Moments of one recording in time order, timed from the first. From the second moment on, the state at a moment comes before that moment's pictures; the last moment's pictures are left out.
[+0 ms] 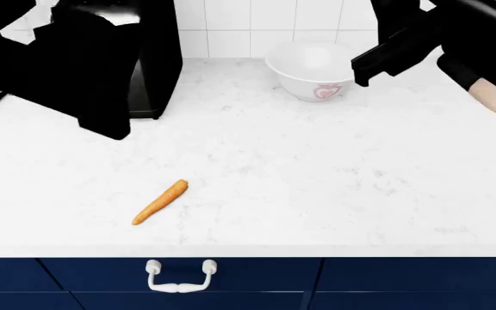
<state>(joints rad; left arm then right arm) -1.98 -0.98 0.84 0.50 -2.46 -0.87 -1.20 1.60 0.79 -0.49 -0.40 1.47 1.22 0.55</state>
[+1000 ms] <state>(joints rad) -1.53 -1.16 0.81 0.65 -2.36 -0.79 -0.84 1.59 0.80 -0.52 -0.40 1.46 1.21 0.55</state>
